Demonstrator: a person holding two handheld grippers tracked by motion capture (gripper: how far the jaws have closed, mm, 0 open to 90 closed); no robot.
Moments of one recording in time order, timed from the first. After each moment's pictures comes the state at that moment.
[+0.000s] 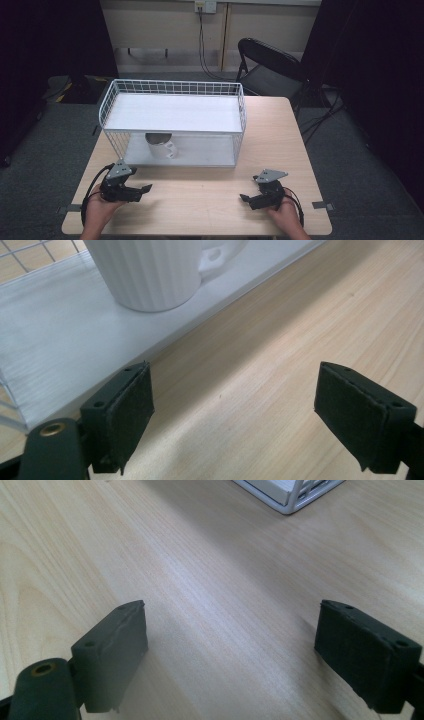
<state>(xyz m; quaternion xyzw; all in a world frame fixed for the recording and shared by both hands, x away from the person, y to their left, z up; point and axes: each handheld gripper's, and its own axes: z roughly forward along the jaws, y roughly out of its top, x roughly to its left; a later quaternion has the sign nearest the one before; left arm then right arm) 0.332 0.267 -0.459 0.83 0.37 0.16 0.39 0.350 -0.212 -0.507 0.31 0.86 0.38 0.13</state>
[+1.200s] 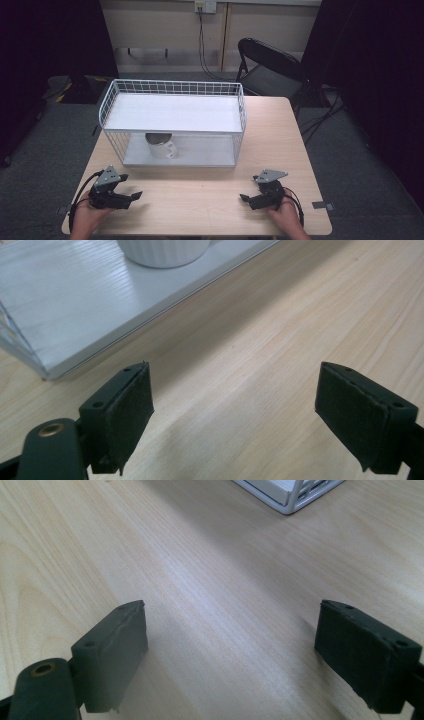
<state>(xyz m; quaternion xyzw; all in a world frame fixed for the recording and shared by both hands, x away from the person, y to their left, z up) 0.319 0.298 -0.474 0.83 0.36 0.15 0.39 0.350 -0.212 -0.507 0.31 0.86 0.38 0.13</state>
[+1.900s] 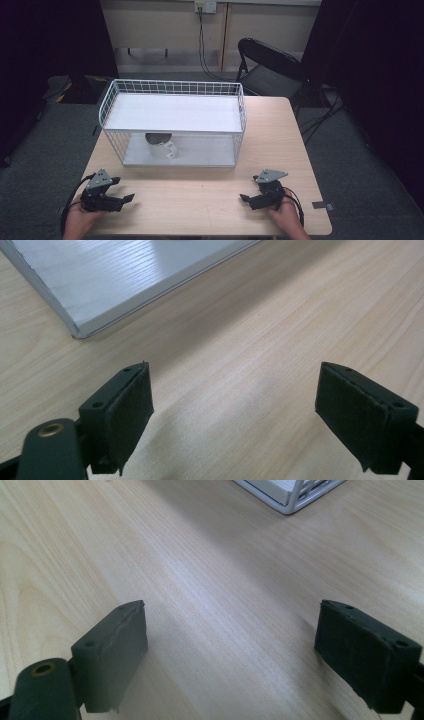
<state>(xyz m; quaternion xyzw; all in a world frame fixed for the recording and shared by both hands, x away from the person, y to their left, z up) 0.314 0.320 -0.485 0.83 0.37 0.15 0.38 0.350 -0.213 -0.507 0.31 0.86 0.38 0.13</state>
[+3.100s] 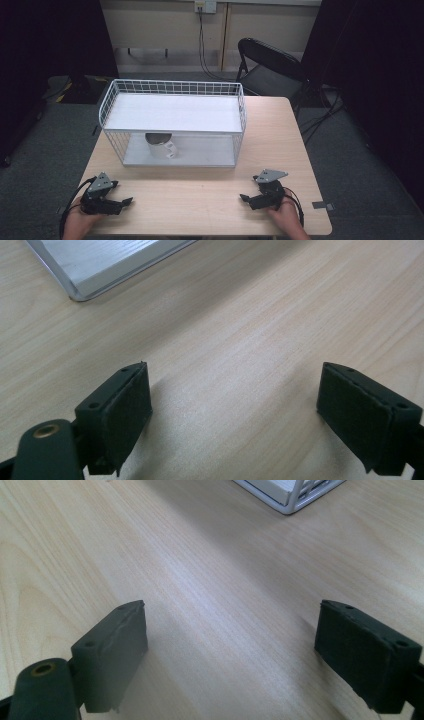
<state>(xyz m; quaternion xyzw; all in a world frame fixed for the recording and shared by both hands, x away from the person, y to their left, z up) 0.313 0.325 -0.501 0.84 0.38 0.15 0.35 0.350 -0.213 -0.507 0.31 0.86 0.38 0.13</state>
